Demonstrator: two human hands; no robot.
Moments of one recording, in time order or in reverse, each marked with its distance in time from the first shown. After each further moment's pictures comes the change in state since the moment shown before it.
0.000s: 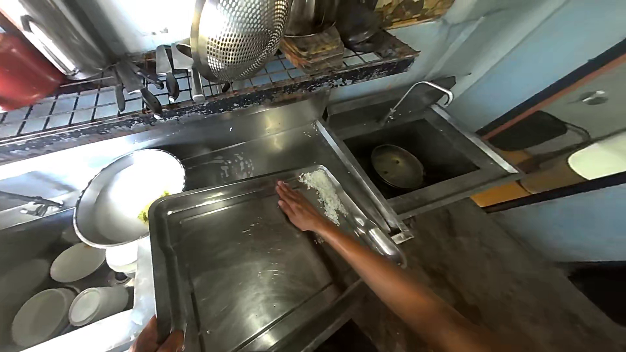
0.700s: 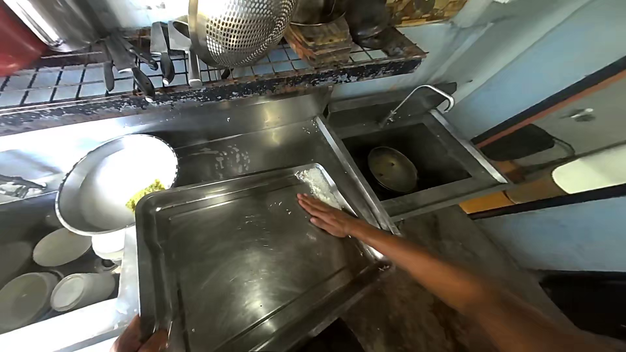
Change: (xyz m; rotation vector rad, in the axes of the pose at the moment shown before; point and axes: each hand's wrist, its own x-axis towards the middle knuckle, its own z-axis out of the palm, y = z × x) left_hand -0.002 -0.015 0.001 -0.012 -0.019 -0.050; right_hand -0.073 0.099 -0.041 0.021 -0.254 -0.299
